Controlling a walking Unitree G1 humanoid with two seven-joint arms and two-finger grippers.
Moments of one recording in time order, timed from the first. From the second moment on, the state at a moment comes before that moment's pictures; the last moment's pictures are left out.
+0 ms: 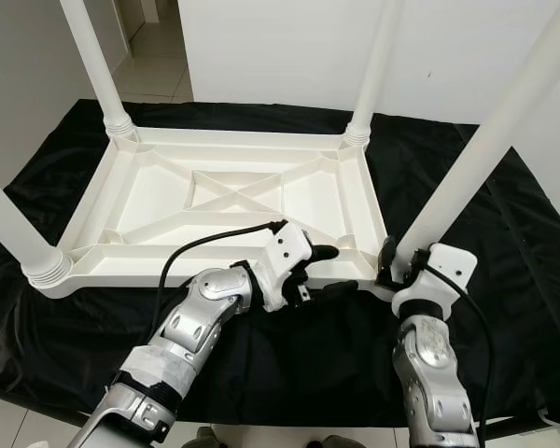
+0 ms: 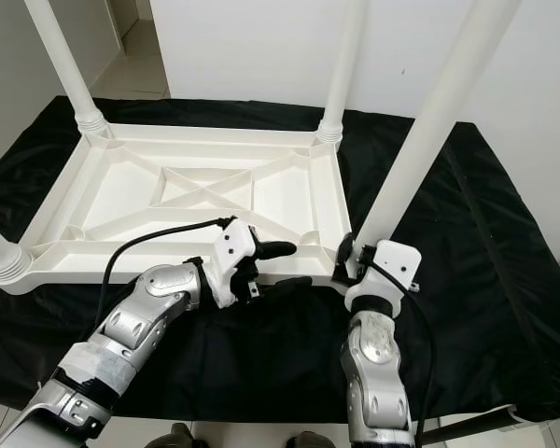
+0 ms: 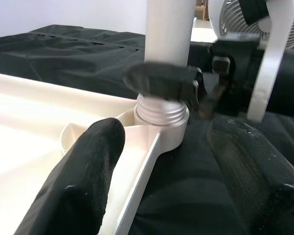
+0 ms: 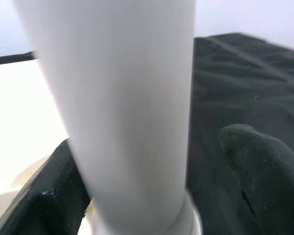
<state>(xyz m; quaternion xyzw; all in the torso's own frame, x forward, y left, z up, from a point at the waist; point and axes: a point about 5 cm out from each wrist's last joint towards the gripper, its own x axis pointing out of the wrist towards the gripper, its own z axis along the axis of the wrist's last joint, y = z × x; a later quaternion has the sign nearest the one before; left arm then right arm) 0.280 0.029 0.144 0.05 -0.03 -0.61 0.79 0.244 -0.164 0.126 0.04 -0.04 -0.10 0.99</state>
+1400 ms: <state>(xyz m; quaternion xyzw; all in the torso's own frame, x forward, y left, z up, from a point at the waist) 0.280 0.026 0.147 0.06 -0.04 -0.61 0.79 0.274 -0.185 0.121 -0.05 -0.01 0.16 0.99</state>
